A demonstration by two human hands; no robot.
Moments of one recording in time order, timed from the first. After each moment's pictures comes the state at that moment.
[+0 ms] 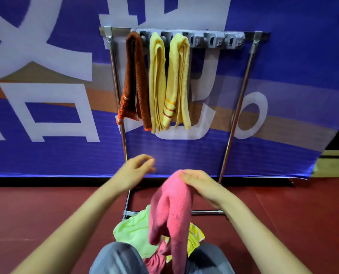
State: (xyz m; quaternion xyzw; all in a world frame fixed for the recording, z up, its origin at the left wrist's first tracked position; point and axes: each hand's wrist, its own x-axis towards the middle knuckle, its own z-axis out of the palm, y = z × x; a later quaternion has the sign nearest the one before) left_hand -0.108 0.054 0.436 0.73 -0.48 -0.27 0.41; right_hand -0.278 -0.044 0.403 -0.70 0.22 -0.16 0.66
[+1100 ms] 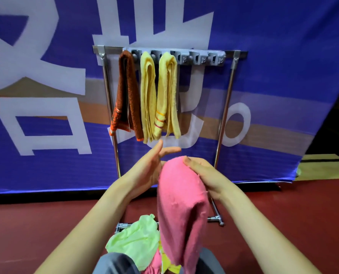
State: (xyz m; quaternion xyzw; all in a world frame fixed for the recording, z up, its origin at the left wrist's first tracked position) left_hand -0.157 0.044 0.481 0.48 -0.44 -0.54 0.53; right_hand -0.299 -0.029 0.467 -0.63 0.18 -0.23 0.72
